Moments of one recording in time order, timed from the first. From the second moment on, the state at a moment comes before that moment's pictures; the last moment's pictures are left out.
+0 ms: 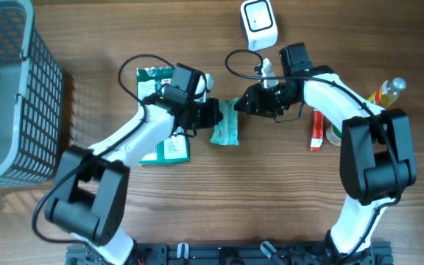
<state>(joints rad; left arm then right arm) -0.43 1.80 1.10 -0.38 0.41 -0.50 0.22 2.01 1.31 -0.61 -0.75 0.23</state>
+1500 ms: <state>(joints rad) -0.35 1.94 1.15 -0.54 0.48 -0.43 0.31 2.12 1.31 -0.35 -0.85 0.29</state>
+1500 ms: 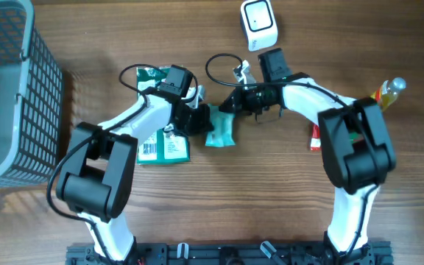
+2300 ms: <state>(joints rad) -0.37 1.84 1.13 -0.63 0.77 -0.24 0.39 2.02 1.31 -0.42 -0.68 0.34</state>
